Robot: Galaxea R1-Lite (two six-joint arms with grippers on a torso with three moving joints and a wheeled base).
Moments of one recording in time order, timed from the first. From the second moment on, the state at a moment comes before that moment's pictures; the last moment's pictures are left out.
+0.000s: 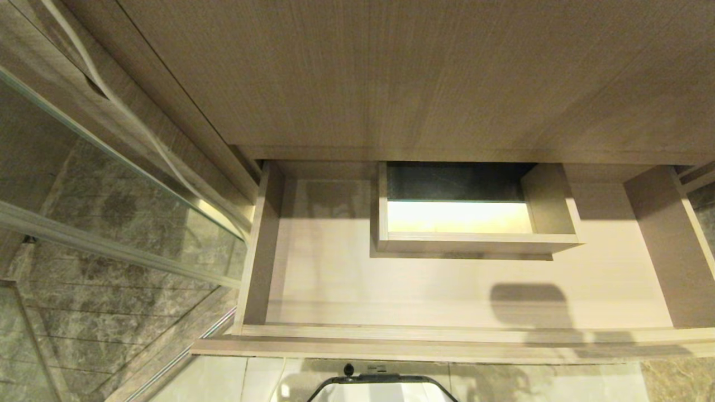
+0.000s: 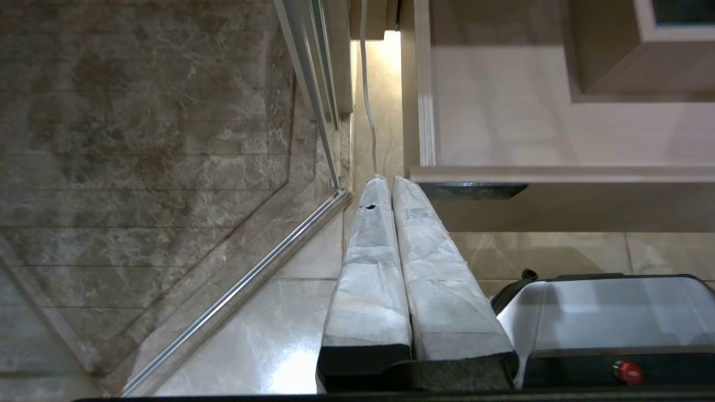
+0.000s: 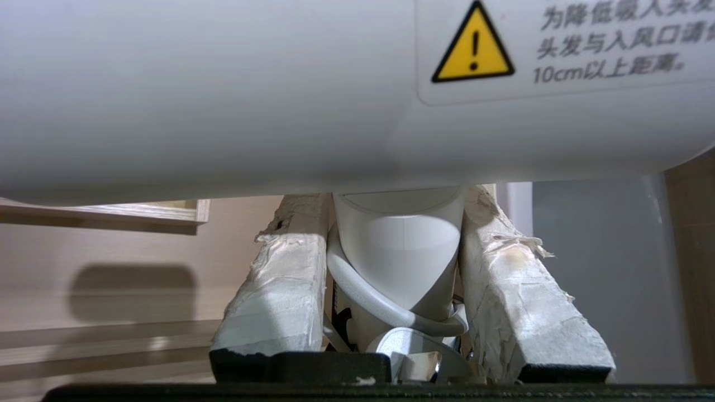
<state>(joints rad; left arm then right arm) 0.00 0.00 0.00 0.00 0.00 0.00 -0.66 0.80 -1.40 0.51 0.28 -0.47</state>
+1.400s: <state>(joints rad) 0.00 0.00 0.00 0.00 0.00 0.00 -0.66 0.76 -1.38 0.50 0.28 -0.45</state>
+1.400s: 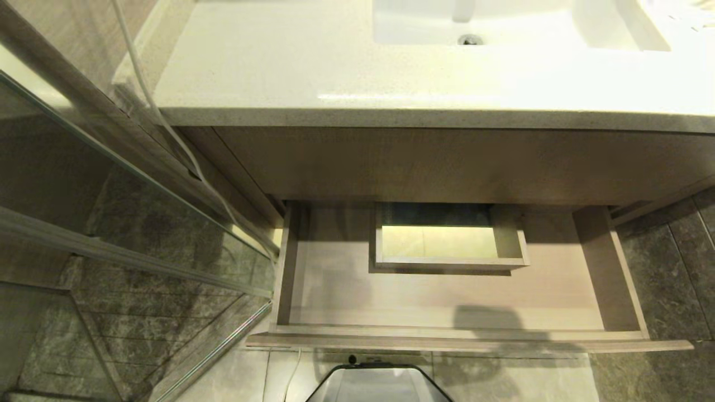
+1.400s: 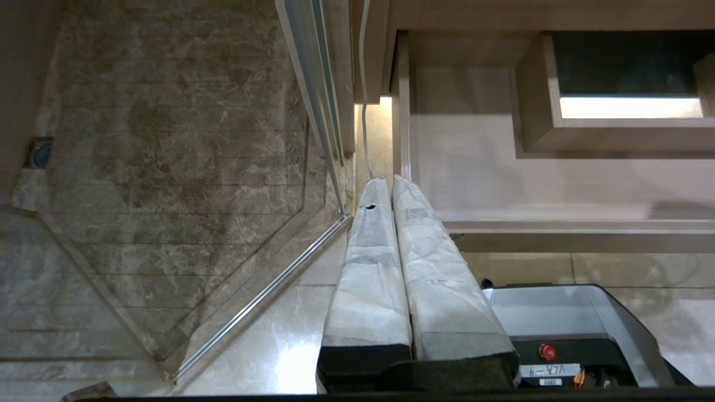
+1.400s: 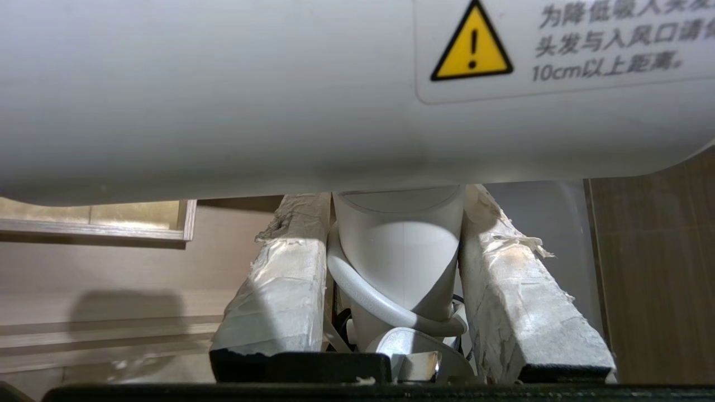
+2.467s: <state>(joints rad) 0.00 0.00 0.00 0.00 0.00 0.00 -0.66 0.81 -1.38 0.49 0.28 -0.45</state>
